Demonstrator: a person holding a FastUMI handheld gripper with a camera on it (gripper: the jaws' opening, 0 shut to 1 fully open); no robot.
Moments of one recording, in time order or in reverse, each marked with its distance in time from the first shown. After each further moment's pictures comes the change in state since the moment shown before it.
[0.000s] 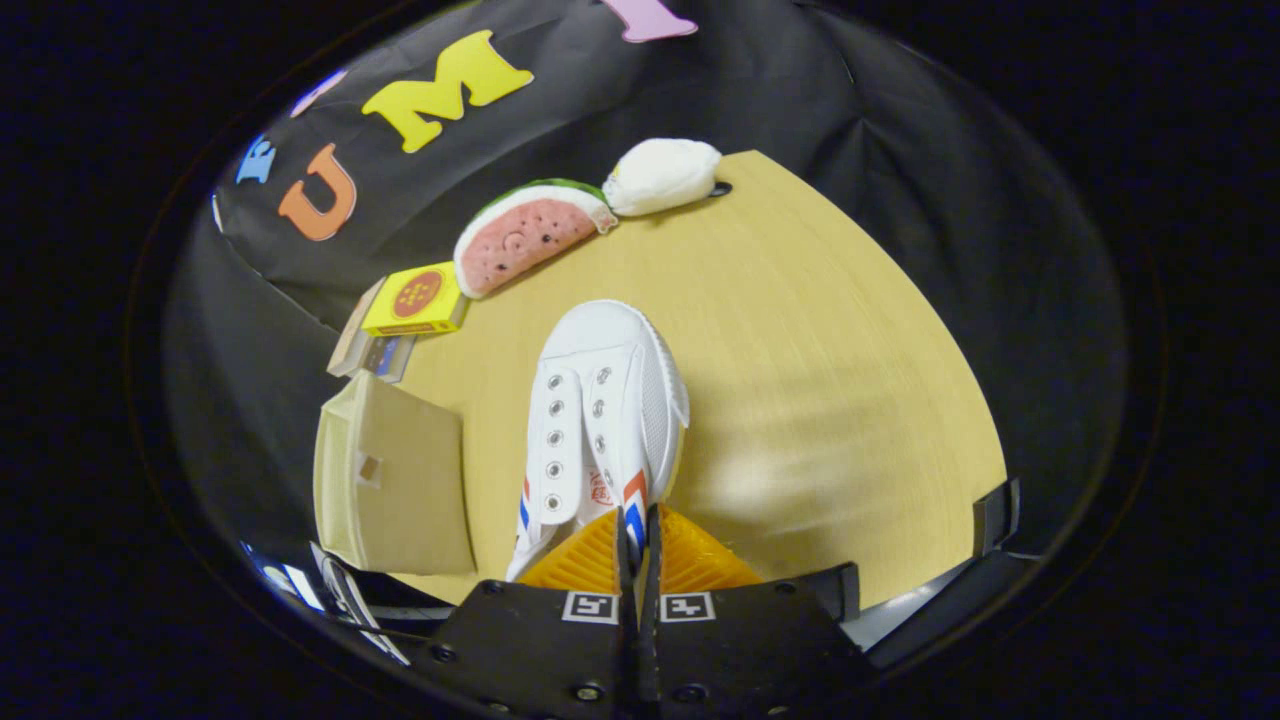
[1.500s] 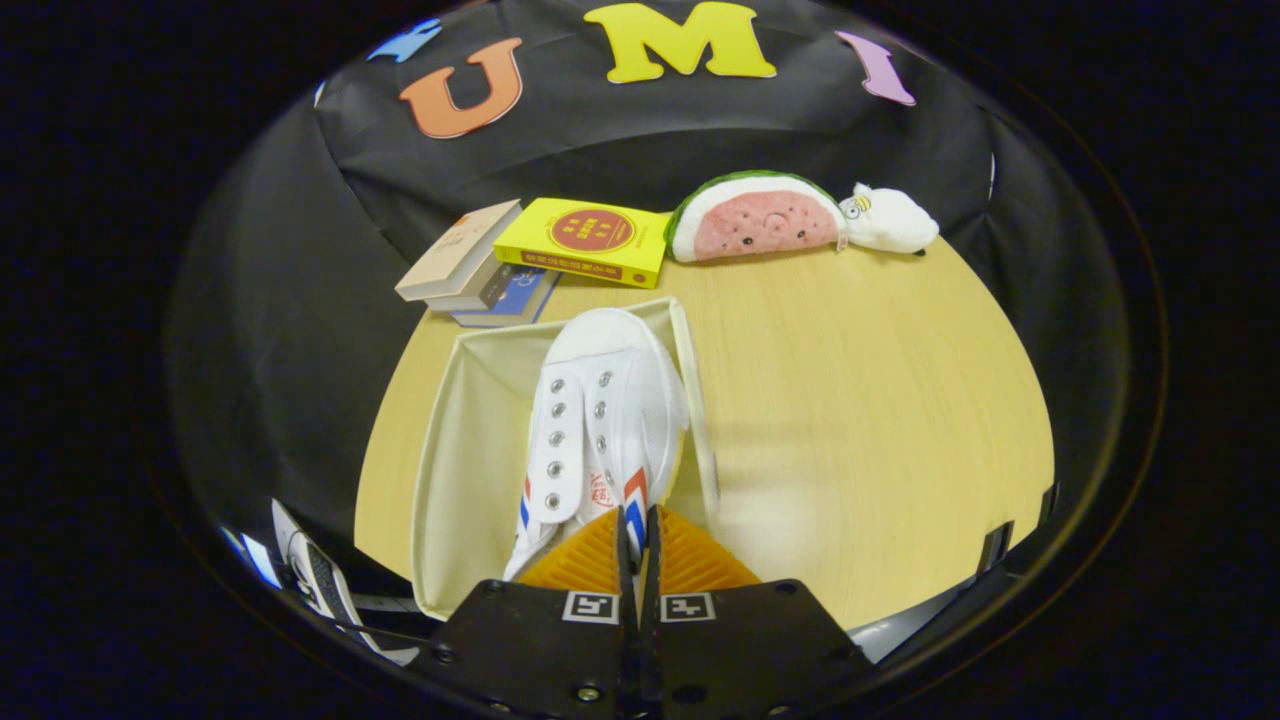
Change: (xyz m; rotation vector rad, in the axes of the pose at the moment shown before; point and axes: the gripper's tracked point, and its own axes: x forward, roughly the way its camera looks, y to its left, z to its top) arm 0.083 0.293 -0.077 -0.263 -0.033 -0.094
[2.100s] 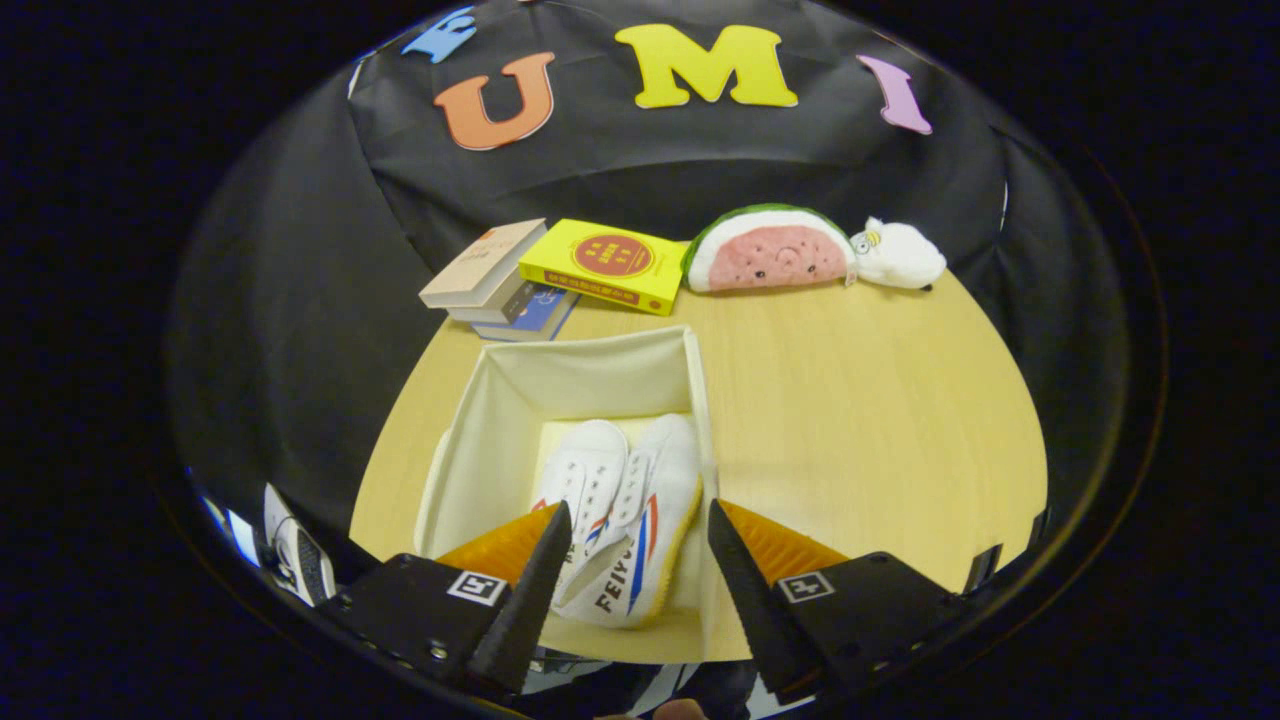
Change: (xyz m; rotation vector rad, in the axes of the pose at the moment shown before) arm -0.030 -0.005 0.012 -0.078 -0.146 0.005
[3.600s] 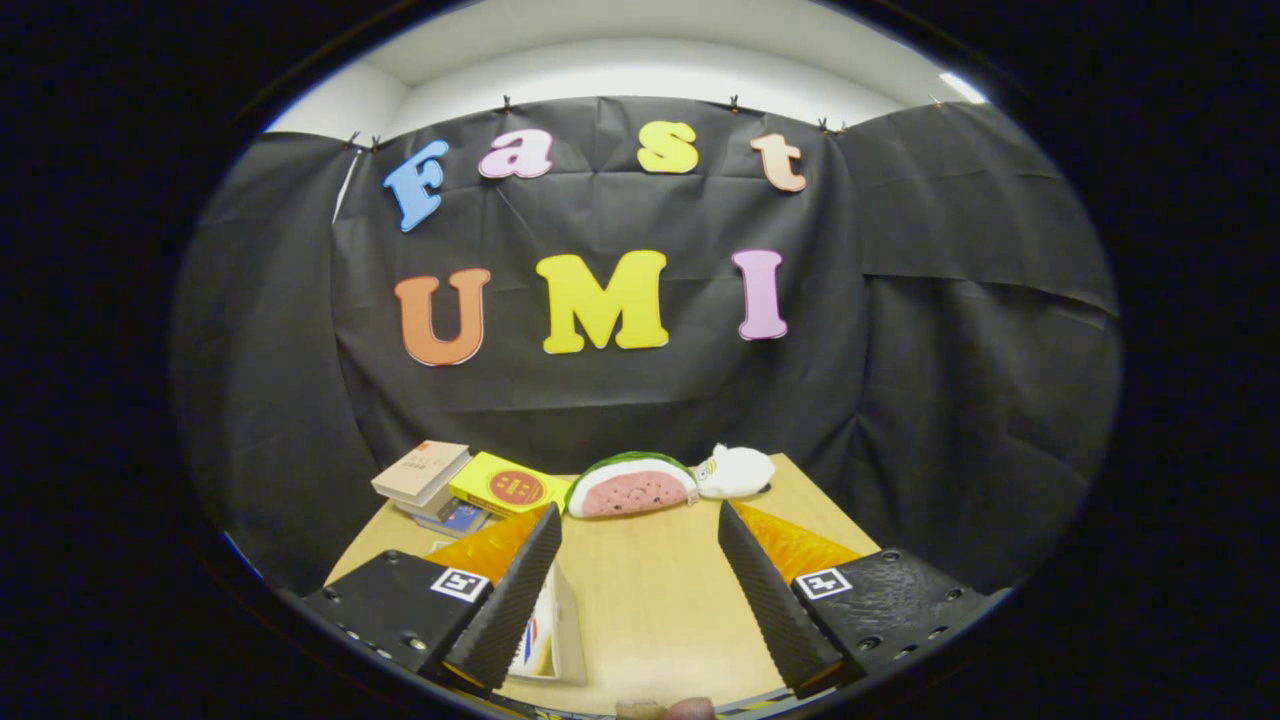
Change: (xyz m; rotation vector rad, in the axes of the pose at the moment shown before) arm -0.203 -0.095 0.102 0.076 -0.614 -0.204
